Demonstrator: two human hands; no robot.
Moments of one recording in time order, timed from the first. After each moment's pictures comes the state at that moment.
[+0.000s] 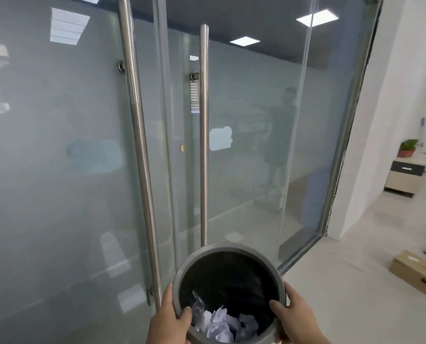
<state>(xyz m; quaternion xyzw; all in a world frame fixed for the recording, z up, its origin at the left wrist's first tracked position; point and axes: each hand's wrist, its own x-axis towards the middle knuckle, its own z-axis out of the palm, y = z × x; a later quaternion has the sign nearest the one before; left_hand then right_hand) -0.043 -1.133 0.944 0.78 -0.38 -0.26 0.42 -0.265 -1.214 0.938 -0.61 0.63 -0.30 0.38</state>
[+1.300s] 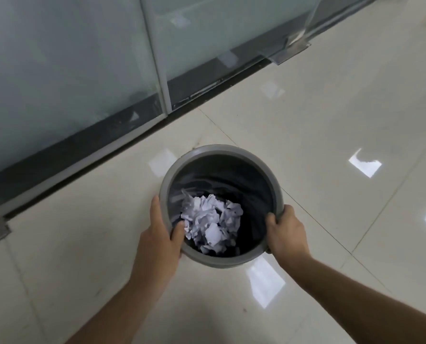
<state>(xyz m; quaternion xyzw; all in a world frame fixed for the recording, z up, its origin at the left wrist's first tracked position) -0.027 -1.069 0.109 0.82 -0.38 -0.33 0.28 -0.232 -1.154 0.118 -0.53 0.77 -0.09 0.35</state>
